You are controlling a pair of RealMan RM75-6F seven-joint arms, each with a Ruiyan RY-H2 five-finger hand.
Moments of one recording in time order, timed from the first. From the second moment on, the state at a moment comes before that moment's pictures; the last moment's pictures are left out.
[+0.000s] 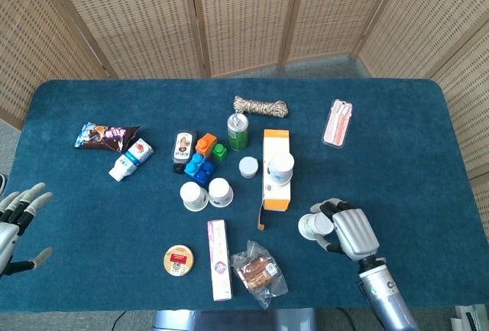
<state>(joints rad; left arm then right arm) -0.10 -0.78 0.10 -1.87 1.65 1.42 -0.14 0.29 -1.40 0.04 -1.76 -1.52 1.29 -0.21</state>
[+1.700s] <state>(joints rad) -0.10 -0.76 0.09 -1.85 1.66 1.41 -0.22 0.61 -1.58 0.26 -2.12 -1.28 1.19 -0.75</state>
